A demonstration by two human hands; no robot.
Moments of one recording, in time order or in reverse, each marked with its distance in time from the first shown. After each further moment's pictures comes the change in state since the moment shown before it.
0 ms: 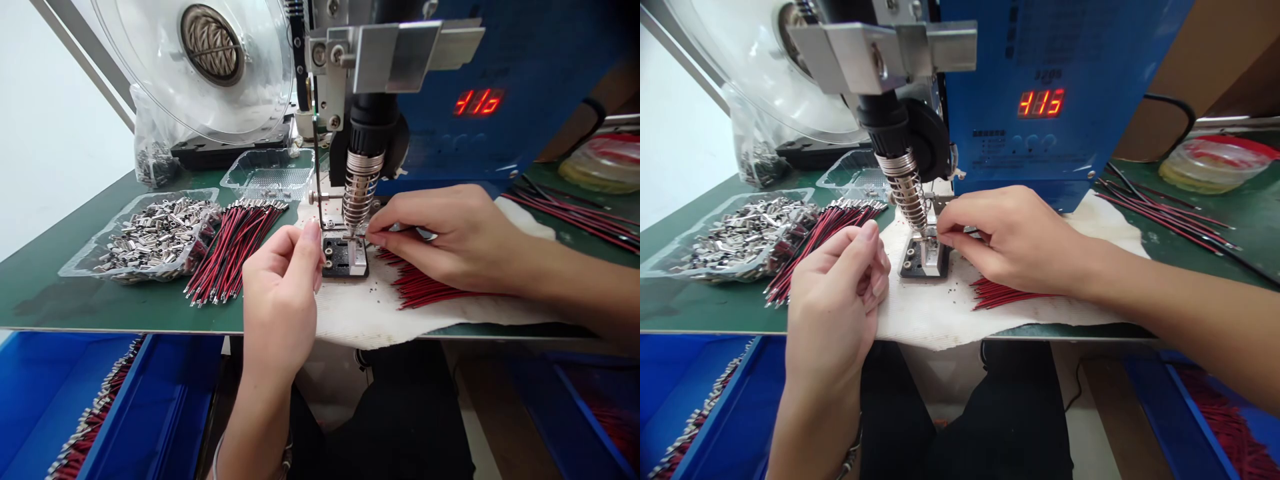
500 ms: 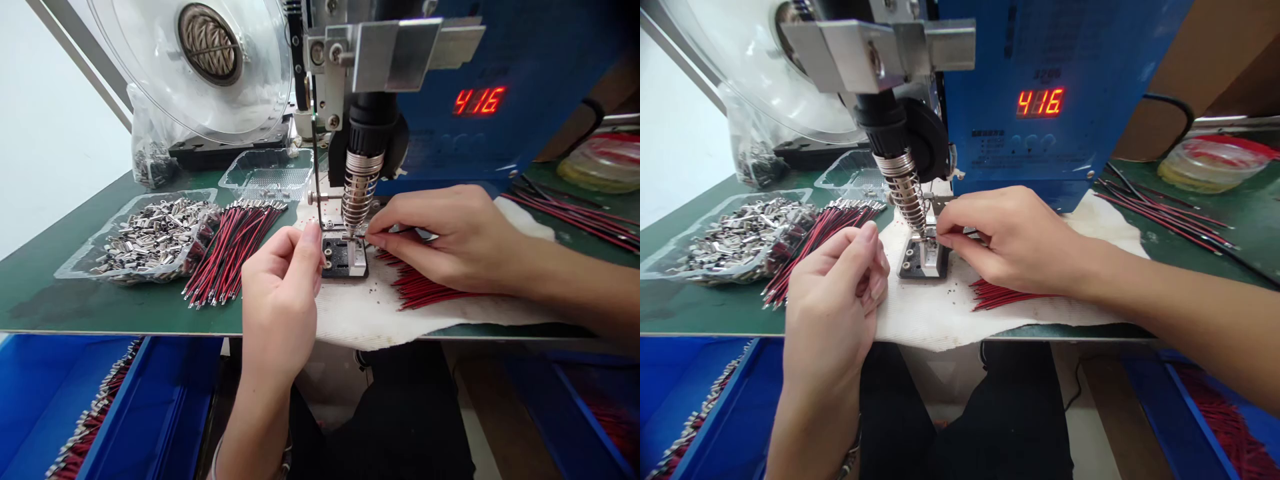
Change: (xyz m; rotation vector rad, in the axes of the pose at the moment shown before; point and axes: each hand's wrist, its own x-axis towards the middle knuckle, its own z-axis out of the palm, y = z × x) left_hand 0.000 -0.002 -0.001 -0.002 -0.015 0.015; right_hand -0.001 0.001 0.002 -0.026 0.006 -0.035
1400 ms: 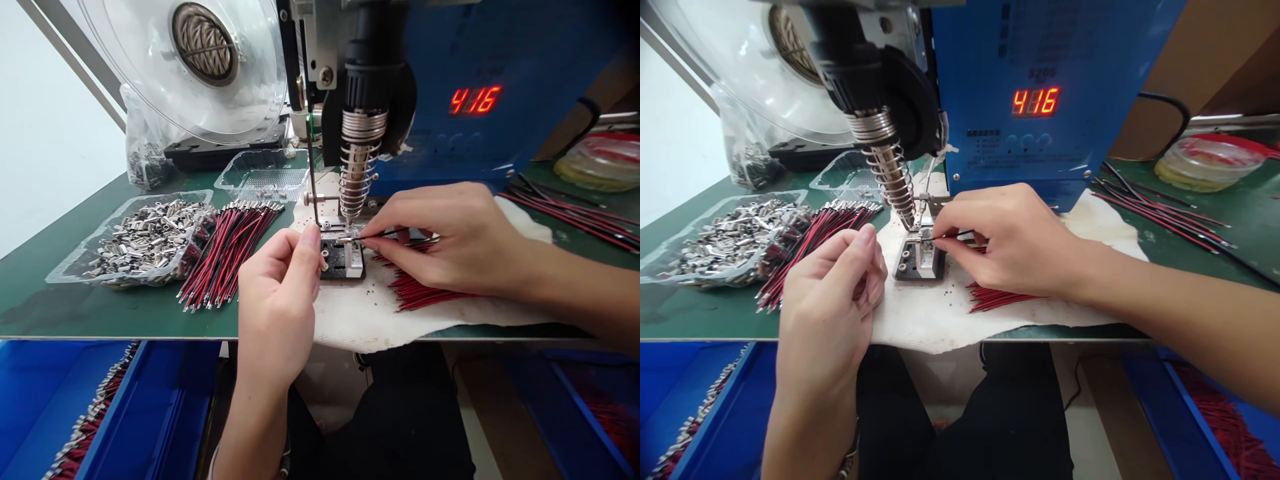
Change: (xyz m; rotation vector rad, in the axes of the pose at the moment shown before) left_hand 0.001 -0.001 0.000 0.018 -0.012 0.012; right_hand -0.001 -0.001 0.003 -0.008 0.078 -0.019
